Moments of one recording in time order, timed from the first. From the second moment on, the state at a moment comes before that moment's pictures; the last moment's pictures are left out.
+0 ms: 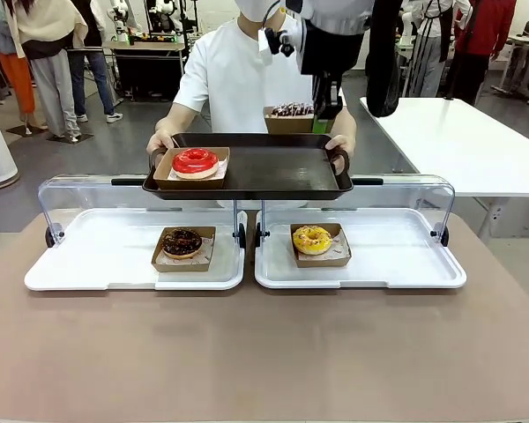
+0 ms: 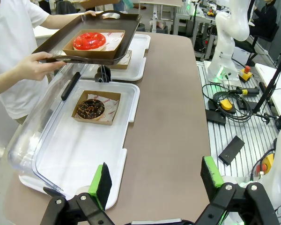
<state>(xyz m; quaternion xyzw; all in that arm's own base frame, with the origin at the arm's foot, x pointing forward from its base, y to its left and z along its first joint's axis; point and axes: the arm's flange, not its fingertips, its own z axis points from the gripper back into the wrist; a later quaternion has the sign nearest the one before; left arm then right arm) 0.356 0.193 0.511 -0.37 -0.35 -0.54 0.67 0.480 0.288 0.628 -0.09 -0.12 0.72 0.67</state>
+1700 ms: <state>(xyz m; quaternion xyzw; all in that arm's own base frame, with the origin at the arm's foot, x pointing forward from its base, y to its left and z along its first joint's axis) 0.356 0.193 0.511 -0.37 -0.35 -0.54 0.67 0.489 0.300 0.555 -0.02 -0.10 0.71 0.70</state>
